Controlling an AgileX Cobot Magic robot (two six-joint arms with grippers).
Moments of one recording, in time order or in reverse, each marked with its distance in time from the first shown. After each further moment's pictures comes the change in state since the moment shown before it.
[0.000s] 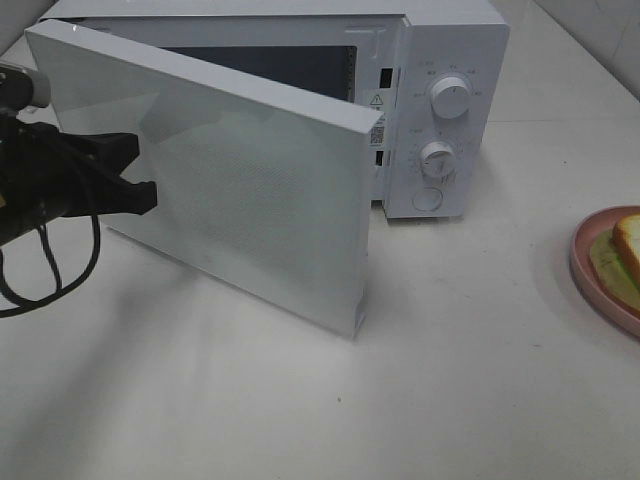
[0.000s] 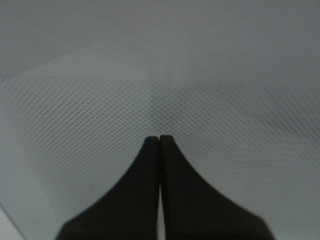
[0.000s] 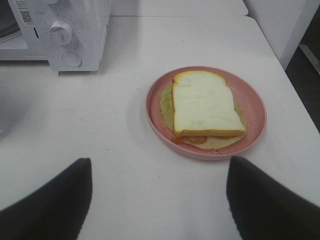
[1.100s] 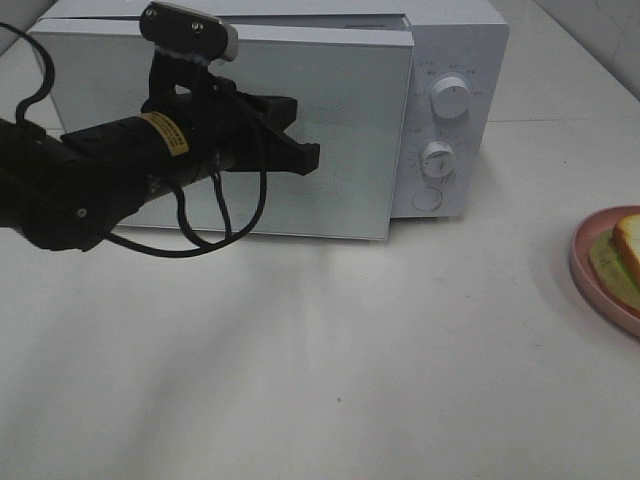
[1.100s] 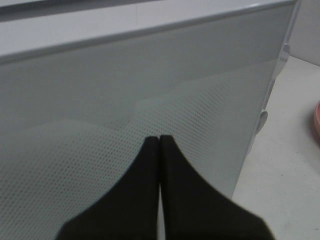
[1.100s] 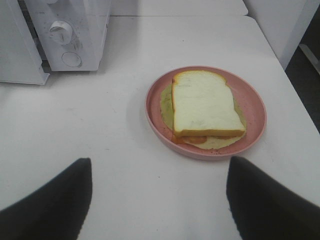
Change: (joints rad) left arm -0.266 0.193 -0.384 -0.058 0.162 0.000; right arm 0.000 0.000 0.000 0.000 -0.001 0.000
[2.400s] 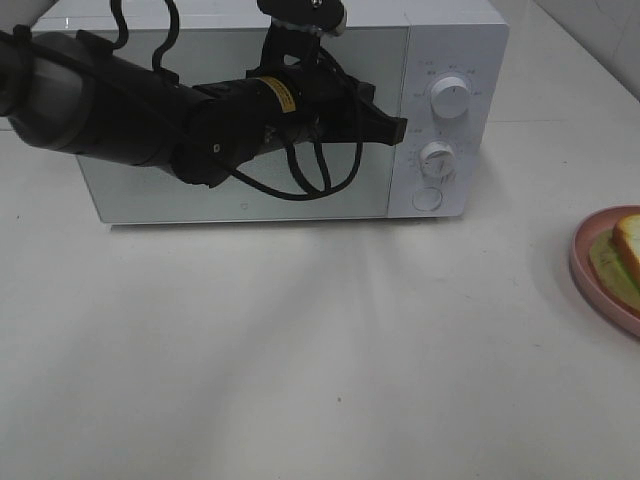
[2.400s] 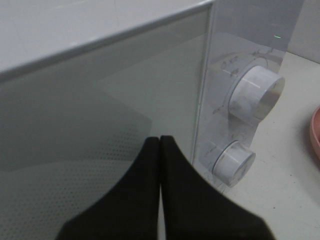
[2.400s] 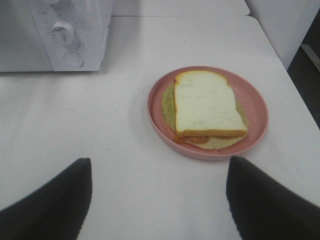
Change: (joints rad) left arm -0.054 0.211 -0.402 -0.055 0.257 0.056; right arm 0.000 0.000 0.000 0.005 -0.001 0.000
